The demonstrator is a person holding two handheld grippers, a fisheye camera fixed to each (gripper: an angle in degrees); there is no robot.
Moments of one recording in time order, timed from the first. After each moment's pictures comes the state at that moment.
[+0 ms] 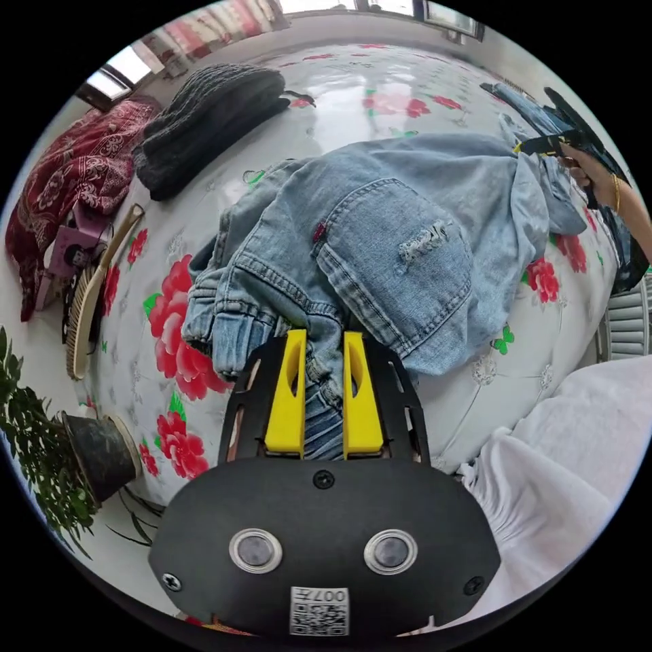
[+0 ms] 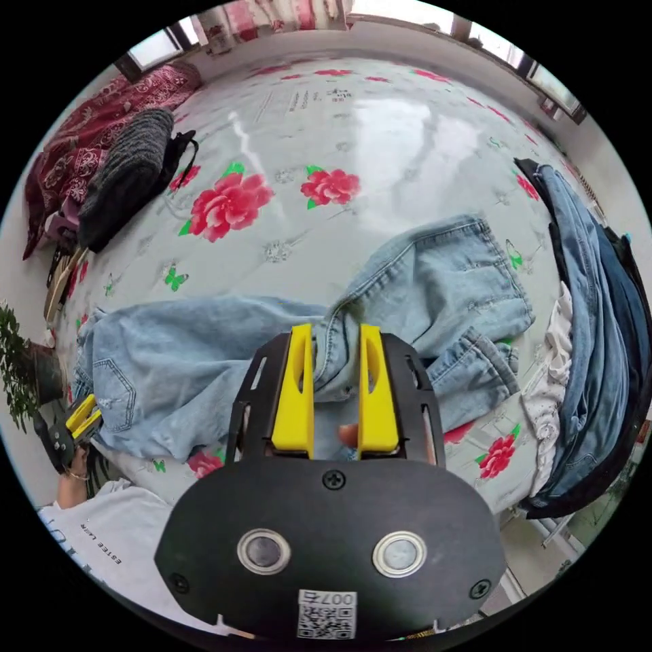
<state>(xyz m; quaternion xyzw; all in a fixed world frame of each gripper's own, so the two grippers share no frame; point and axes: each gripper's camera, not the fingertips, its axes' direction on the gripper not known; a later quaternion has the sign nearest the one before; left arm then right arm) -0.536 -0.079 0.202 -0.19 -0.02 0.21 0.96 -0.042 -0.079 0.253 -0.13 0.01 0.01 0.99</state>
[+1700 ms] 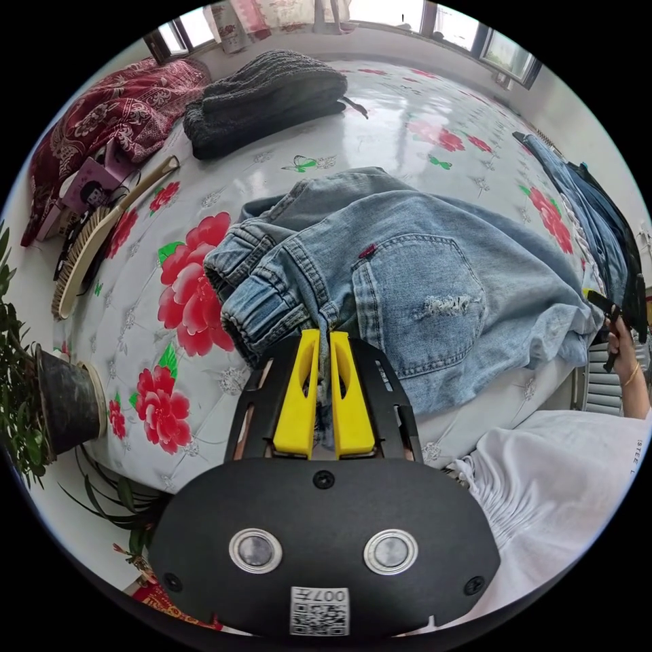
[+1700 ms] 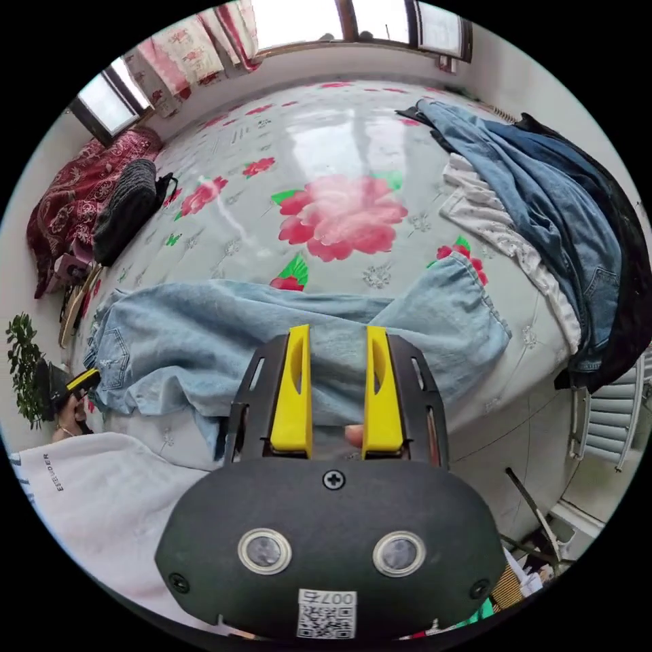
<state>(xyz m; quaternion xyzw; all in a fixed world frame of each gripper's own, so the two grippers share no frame) -0.593 -0.092 0.177 -0.17 0.01 0.11 0.98 -0.015 0.088 0.167 -0.14 0.02 0.16 0.98</state>
